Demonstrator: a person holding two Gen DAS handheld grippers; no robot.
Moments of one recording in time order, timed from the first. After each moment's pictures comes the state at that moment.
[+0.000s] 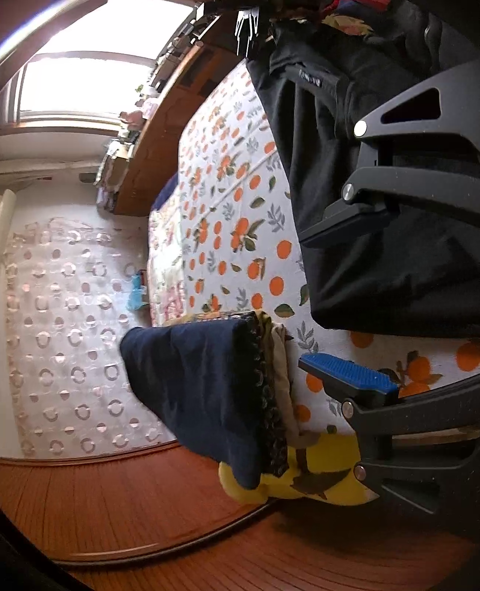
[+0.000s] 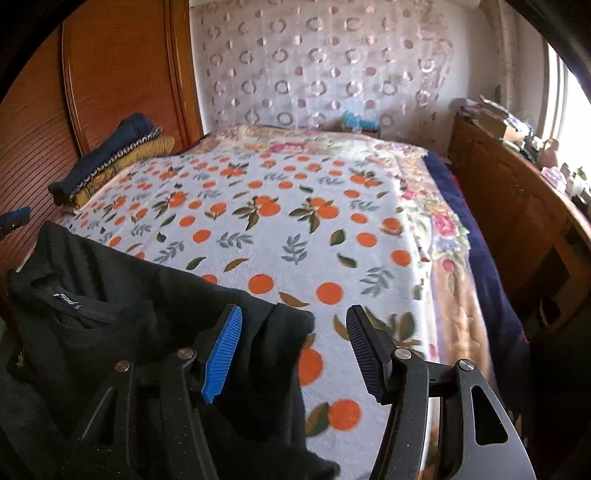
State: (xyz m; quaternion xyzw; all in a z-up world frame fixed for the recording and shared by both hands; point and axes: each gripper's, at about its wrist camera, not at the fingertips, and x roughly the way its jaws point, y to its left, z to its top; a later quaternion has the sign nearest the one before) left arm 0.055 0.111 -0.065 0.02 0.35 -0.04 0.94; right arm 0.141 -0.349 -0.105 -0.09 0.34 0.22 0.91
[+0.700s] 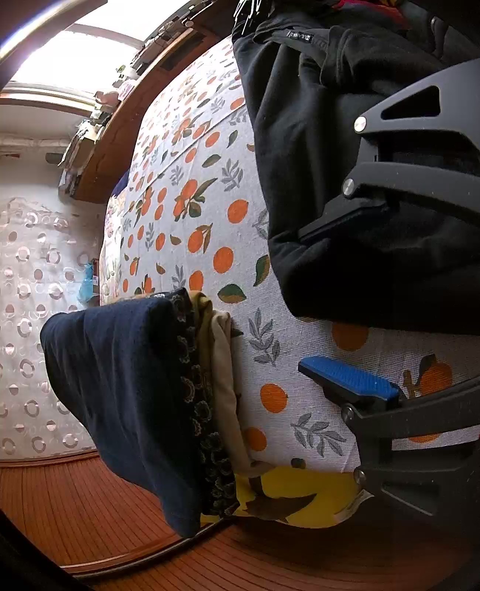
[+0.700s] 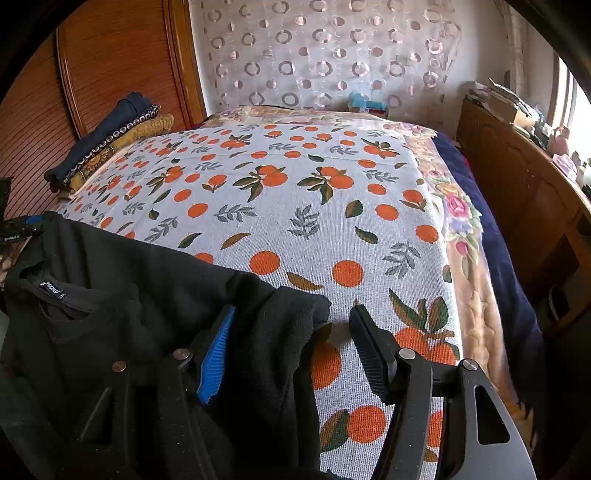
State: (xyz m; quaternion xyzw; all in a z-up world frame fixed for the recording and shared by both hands) left arm 0.085 0.124 -0.113 0.00 0.43 -0.03 0.90; right arm 0.160 -0.345 -0.121 -0.09 0.37 0.22 0.90
